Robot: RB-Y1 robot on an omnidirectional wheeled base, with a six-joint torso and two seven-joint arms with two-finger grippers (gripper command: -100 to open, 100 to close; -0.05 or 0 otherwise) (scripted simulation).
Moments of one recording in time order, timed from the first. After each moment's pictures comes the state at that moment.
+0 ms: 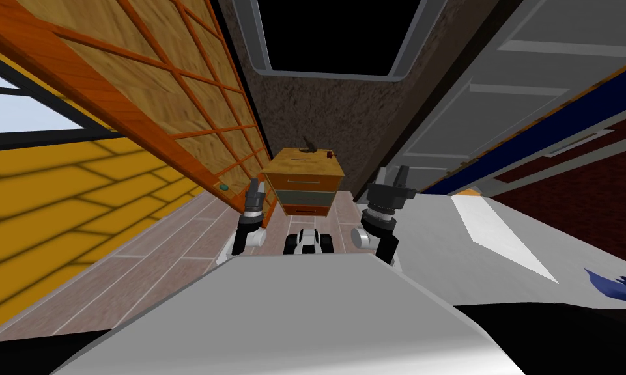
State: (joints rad) left arm 0.40 0.17 -0.04 -2.00 -0.03 -0.64 -0.16; right arm 0.49 -0.02 0.05 -2.36 -0.08 -0.65 -0.08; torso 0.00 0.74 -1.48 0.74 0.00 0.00
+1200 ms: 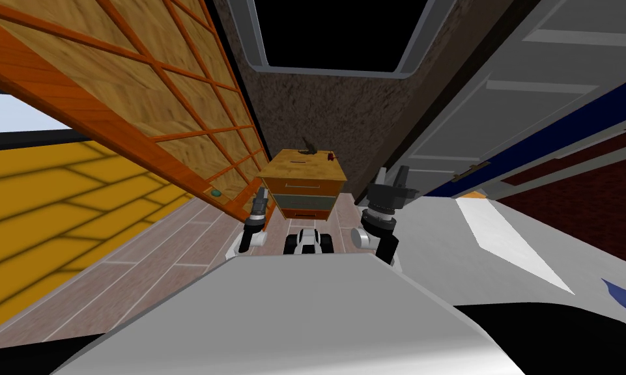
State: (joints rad) left arm 0.33 0.20 -0.02 -1.70 -0.06 -0.83 -0.16; right arm 0.49 -0.02 0.05 -2.36 -0.08 -0.65 -0.08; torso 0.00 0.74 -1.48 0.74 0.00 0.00
